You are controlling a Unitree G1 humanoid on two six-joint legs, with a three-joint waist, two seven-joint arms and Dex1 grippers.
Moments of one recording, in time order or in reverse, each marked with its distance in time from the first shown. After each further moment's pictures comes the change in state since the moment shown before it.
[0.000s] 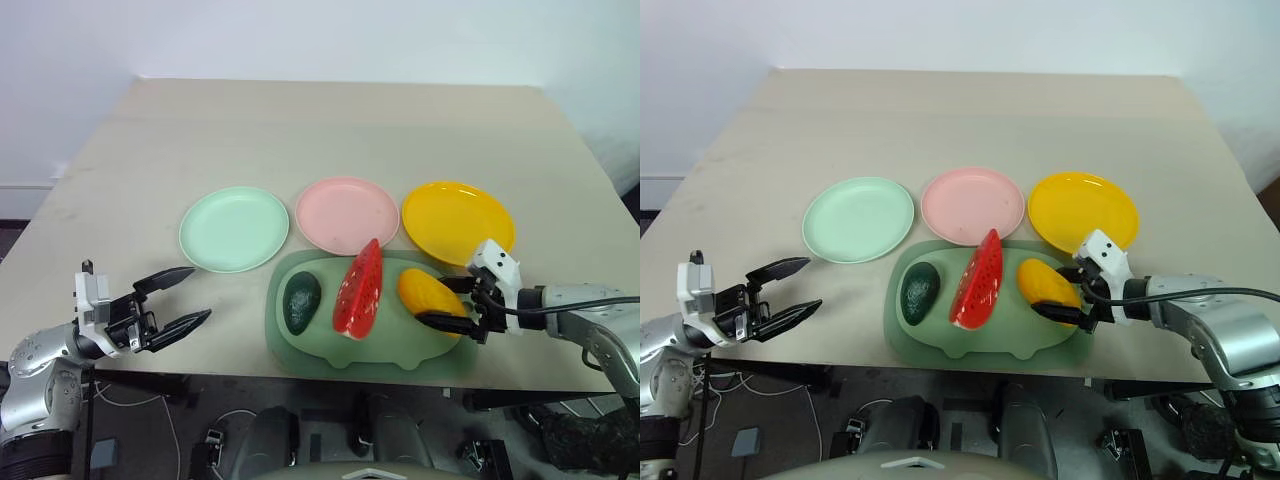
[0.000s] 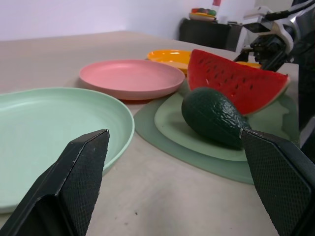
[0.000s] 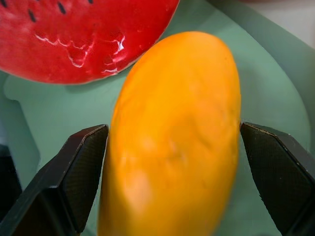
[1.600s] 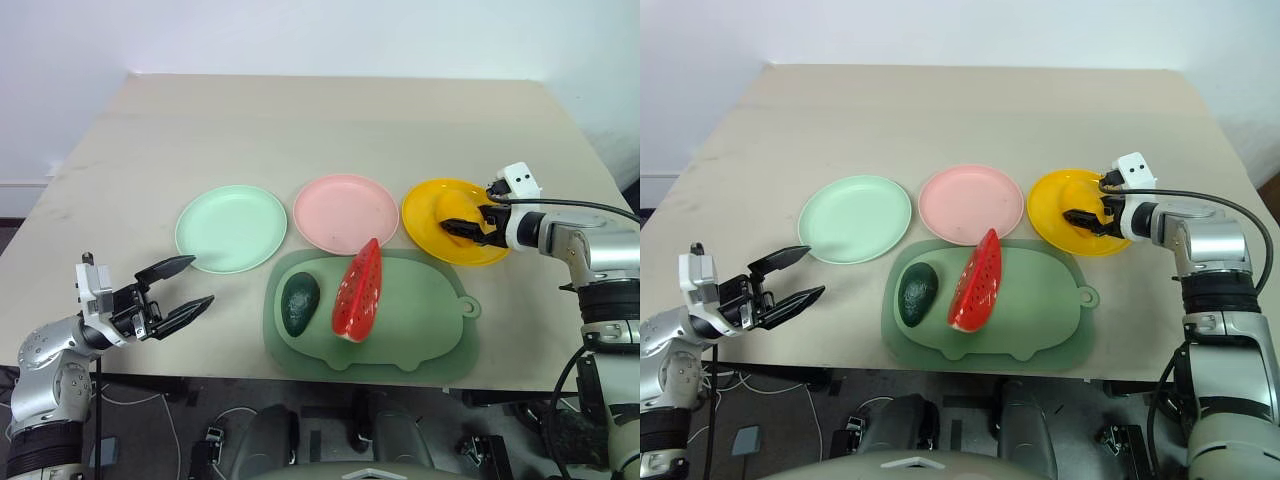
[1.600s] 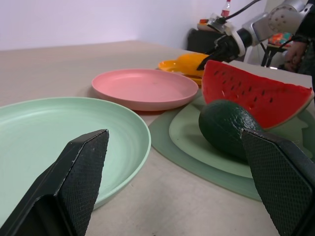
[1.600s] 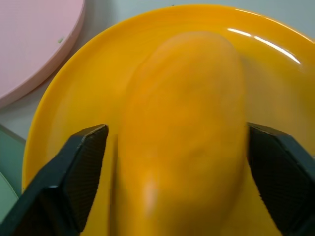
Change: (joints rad) left arm -0.054 -0.025 0.003 0.021 -0.002 0.003 0.038; right arm -0.589 0.157 0.023 0.784 -0.268 -0.081 -0.108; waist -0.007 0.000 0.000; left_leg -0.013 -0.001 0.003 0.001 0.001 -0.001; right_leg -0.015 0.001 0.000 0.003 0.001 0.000
